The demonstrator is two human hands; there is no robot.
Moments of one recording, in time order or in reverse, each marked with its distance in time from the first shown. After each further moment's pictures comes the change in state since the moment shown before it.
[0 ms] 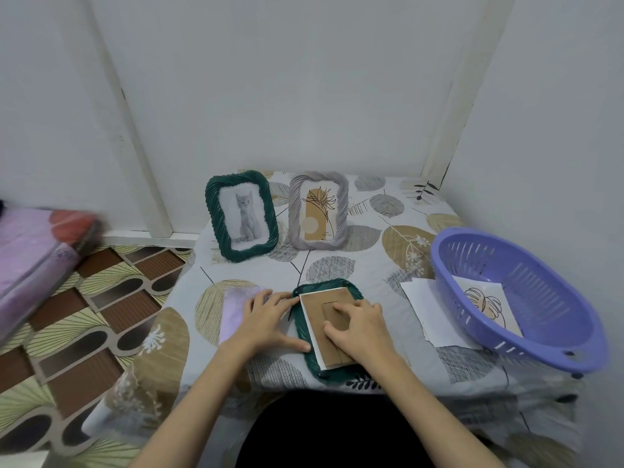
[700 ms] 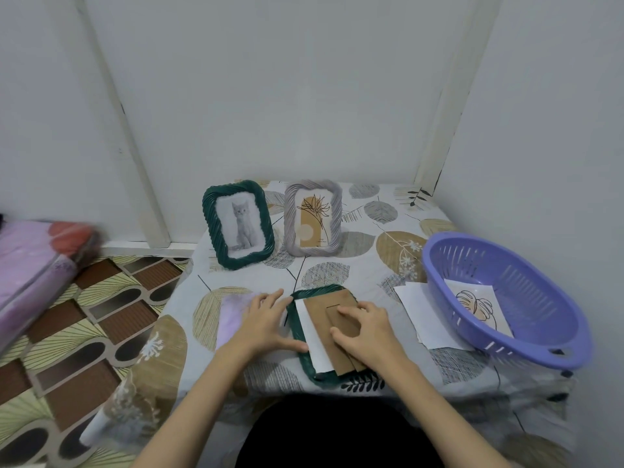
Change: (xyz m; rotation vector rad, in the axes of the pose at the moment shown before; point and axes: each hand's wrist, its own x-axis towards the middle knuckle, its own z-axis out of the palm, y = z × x) left_hand -0.004 0.012 -0.008 -0.065 0.009 -0.034; right_hand -0.009 0.020 -0.015 0.137 0.026 -0.081
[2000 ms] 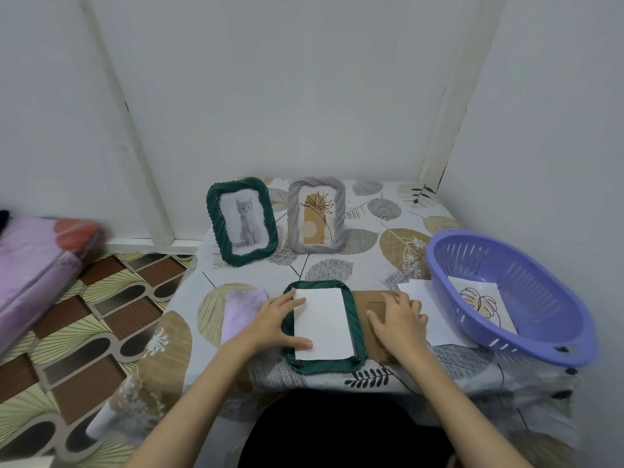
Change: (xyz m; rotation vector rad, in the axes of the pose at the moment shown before) left_hand 0.004 -0.005 0.005 -0.163 -0.061 0.080; right_hand 0.015 0.028 -0.014 -0.345 0.115 0.167
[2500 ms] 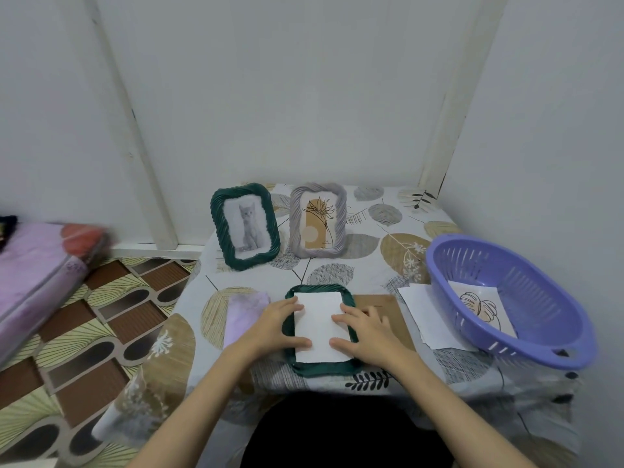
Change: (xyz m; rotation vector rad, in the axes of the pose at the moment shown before) left_hand -0.004 0.006 -0.001 -0.018 0.042 0.013; right_hand -0.009 -0.025 0.007 0.043 -0.337 -0.390
